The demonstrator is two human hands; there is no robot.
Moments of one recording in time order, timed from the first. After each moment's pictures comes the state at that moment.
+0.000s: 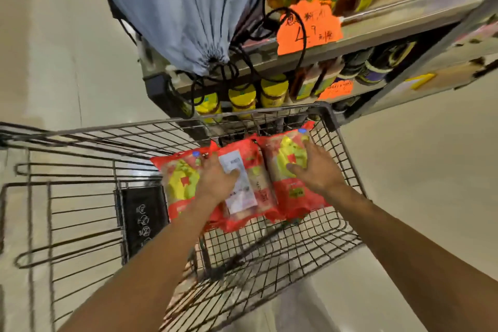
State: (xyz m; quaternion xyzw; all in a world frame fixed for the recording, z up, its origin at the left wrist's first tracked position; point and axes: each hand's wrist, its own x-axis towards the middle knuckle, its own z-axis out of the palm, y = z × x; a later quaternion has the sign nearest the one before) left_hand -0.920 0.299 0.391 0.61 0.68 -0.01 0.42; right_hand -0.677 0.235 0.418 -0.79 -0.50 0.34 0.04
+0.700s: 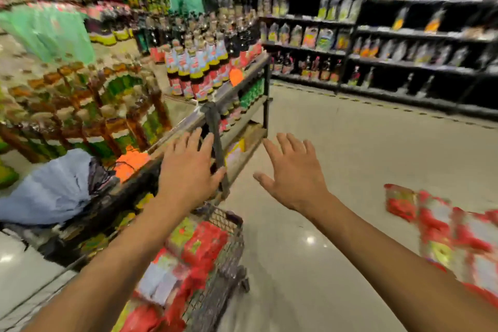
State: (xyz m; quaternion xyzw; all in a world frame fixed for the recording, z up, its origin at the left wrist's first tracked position) left_hand -0.780 0.080 0.786 0.98 0.16 0.09 -0.10; right_hand -0.675 -0.110 0.761 -0.93 -0.35 -0.10 0.04
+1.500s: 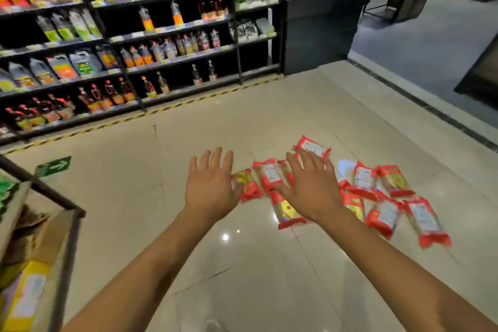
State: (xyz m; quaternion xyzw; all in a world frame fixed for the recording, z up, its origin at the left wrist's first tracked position) left_hand -0.332 -0.459 0.715 0.97 -0.25 0.04 -0.03; right_hand -0.408 -0.665 0.687 -0.99 0.12 -0.04 0.05
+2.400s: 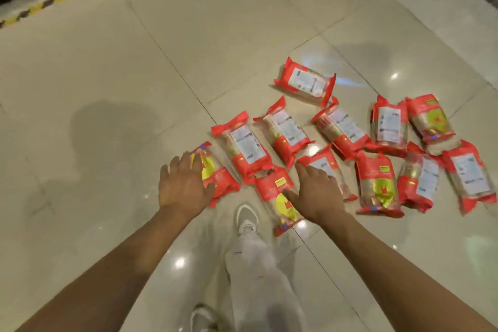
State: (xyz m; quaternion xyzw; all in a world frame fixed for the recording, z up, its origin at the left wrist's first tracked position) left_hand 0.207 -0.674 0.187 0.92 -0.29 -0.23 -0.10; right_hand 0.033 -0.891 0.185 -0.90 0.31 0.26 0.14
